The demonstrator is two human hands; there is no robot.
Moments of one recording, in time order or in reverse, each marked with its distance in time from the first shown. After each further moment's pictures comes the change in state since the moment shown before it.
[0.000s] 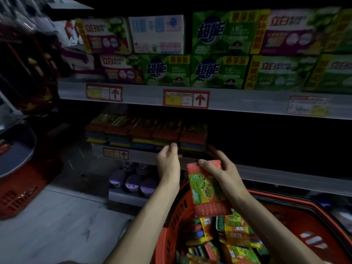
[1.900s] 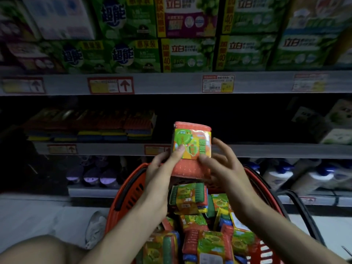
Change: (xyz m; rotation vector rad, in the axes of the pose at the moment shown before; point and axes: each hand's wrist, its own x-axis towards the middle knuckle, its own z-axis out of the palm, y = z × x) left_hand -0.156 0.014 0.050 -0.142 -0.498 -0.277; right_hand -0.112 -0.034 -0.122 0.087 0.142 0.077
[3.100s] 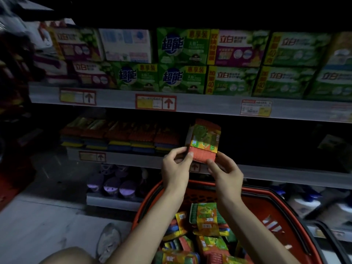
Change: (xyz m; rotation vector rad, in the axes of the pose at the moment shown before) left_hand 0.074 0.011 -0.043 0.252 0.302 0.335; right_hand 0.071 0.041 0.087 0.034 0.390 -0.219
